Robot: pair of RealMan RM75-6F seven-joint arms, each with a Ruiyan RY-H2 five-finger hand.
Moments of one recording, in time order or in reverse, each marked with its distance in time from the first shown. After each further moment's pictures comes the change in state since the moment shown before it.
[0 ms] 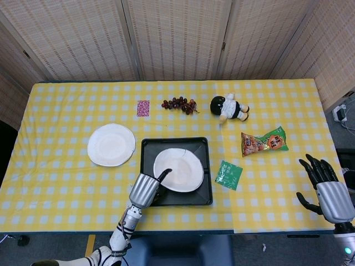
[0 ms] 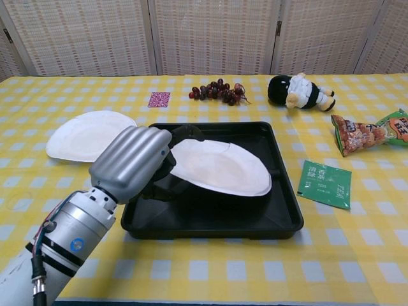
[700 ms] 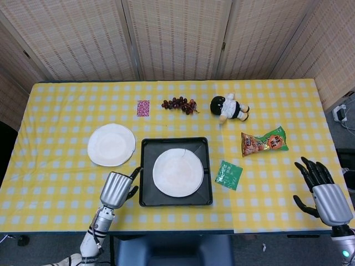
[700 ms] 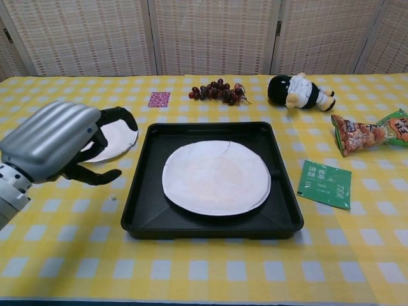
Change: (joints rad) left arm 0.108 0.354 0.029 -0.399 -0.060 0.026 0.244; right arm -0.005 -0.005 -0.016 -0.007 -0.038 0.007 -0.017
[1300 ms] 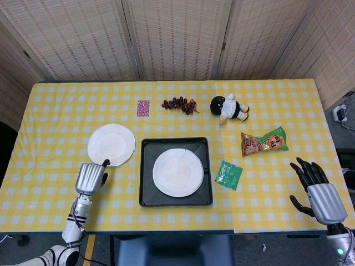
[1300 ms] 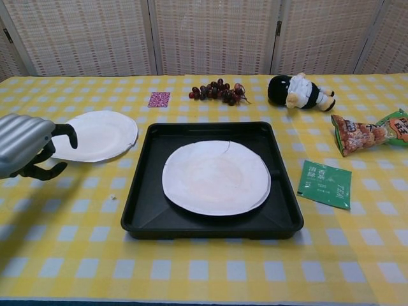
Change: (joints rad) left arm 0.000 0.000 -0.046 0.307 -0.153 -0.114 -0.091; right arm 0.013 -0.019 0.003 -0.002 0.020 -0.035 -0.039
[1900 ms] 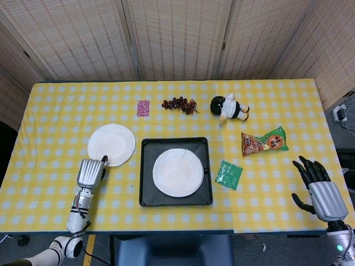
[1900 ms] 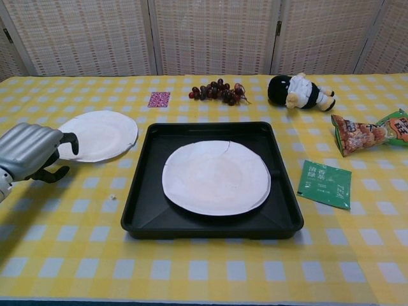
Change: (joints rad) left arm -0.064 -0.165 -0.012 0.380 -0.019 -0.068 -0.142; right arm 0.009 -0.002 0.013 0.002 0.046 -0.033 -0.012
